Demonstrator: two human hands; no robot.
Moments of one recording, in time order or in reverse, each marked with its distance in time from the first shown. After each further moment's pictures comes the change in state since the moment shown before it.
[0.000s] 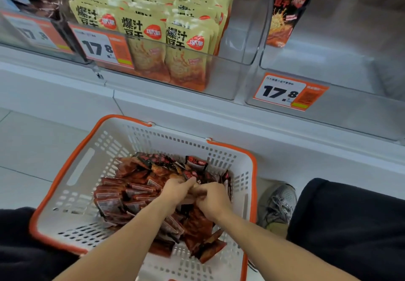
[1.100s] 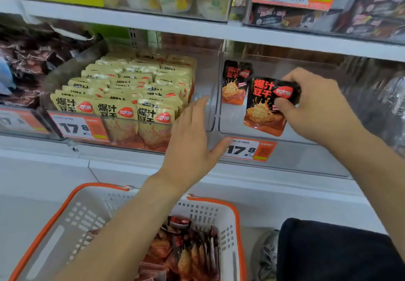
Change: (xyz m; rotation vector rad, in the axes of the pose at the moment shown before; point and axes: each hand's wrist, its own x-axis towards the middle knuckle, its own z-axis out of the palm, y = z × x) left_hand -0.146 0.242 0.057 0.677 0.316 1.468; right_hand -0.069 -0.167 -0.340 -0.469 0.831 -0.206
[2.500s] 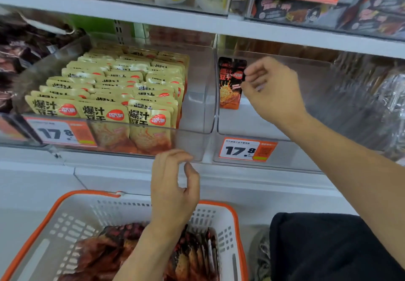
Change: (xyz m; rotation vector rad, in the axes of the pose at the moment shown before) left_hand -0.063 -0.044 0.036 -0.127 0.455 0.115; right_hand 0.050 -0.011 0.062 0.345 0.232 -0.091
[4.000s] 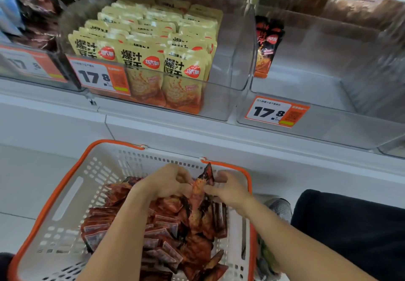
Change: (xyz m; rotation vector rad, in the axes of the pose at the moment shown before) left_hand -0.059 -0.079 -0.063 -0.059 -1.242 -0.930; right_hand -0.258 0.044 0.132 0.369 -0.739 0.856
